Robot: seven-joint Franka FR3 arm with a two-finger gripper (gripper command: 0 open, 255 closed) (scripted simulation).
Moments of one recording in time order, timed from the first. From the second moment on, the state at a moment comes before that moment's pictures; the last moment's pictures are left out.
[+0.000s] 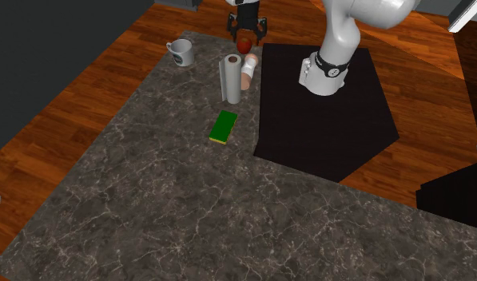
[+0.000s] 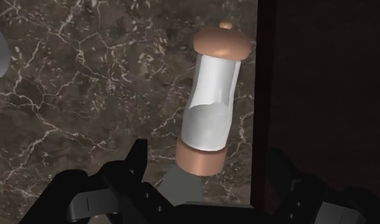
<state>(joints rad) -0.71 -0.93 -1.38 -2.81 -1.12 2.15 -0.98</state>
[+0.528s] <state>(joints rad) -0.48 -0.91 -1.87 -2.75 -1.40 2.39 -0.95</state>
